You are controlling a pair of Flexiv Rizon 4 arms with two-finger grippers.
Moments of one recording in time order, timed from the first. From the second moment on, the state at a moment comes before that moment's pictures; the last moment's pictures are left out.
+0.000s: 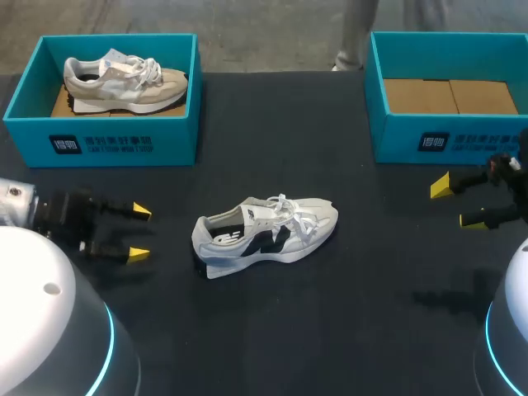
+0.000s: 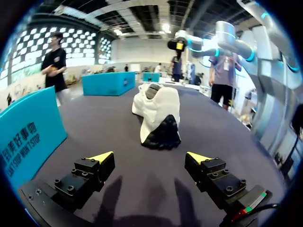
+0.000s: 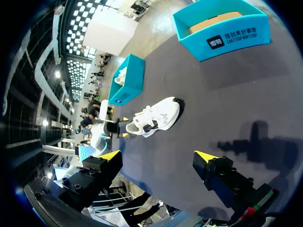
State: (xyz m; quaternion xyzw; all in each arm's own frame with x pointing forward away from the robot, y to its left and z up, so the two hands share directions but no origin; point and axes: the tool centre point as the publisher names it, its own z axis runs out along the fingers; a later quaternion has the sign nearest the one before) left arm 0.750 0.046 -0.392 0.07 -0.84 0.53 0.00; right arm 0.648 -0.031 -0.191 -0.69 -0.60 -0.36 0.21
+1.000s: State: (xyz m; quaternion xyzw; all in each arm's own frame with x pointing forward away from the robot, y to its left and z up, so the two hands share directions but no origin) left arm 0.720 -0.019 -0.396 0.16 -0.82 0.54 -0.09; right arm 0.648 -0.031 -0.191 -0.69 -0.60 -0.36 0.21
